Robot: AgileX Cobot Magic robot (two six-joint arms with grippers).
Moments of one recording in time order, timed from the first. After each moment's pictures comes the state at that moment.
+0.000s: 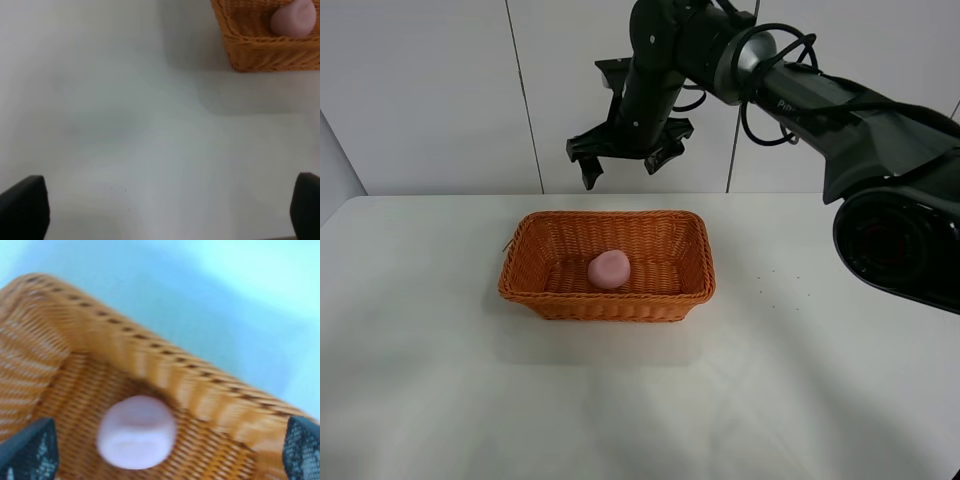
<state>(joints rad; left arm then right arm) -0.02 -0.01 -0.49 -0.02 1.05 0.05 0.60 2.34 -2.38 0.01 1.21 0.09</state>
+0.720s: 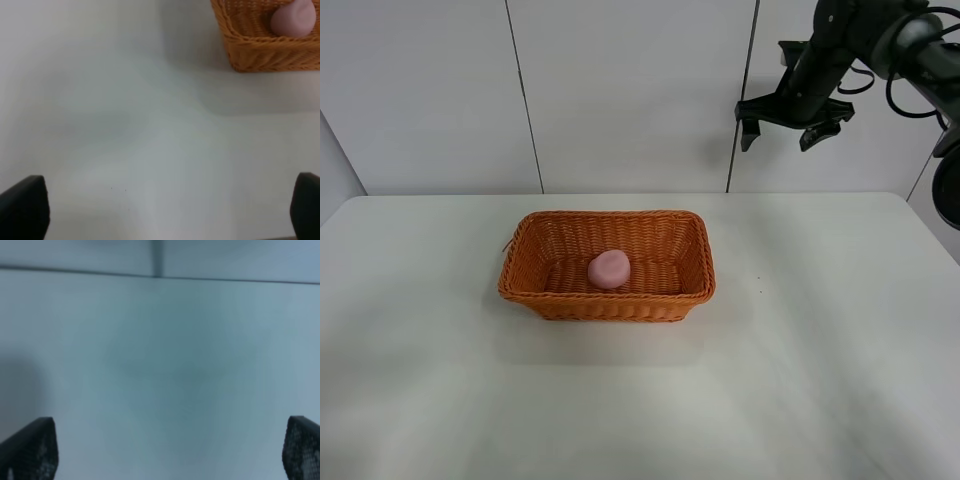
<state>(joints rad) -0.02 -0.01 -0.49 -0.02 1.05 0.05 0.16 2.34 -2.38 -0.01 1.21 0.07</state>
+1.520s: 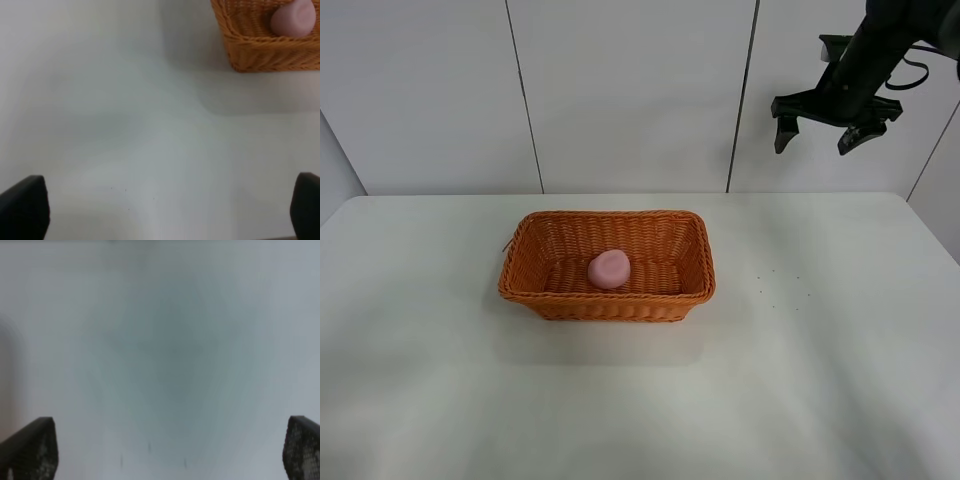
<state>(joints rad) -0.02 -0.01 -0.49 -0.02 1.05 0.05 0.08 2.17 -2.15 0.02 1.21 0.04</state>
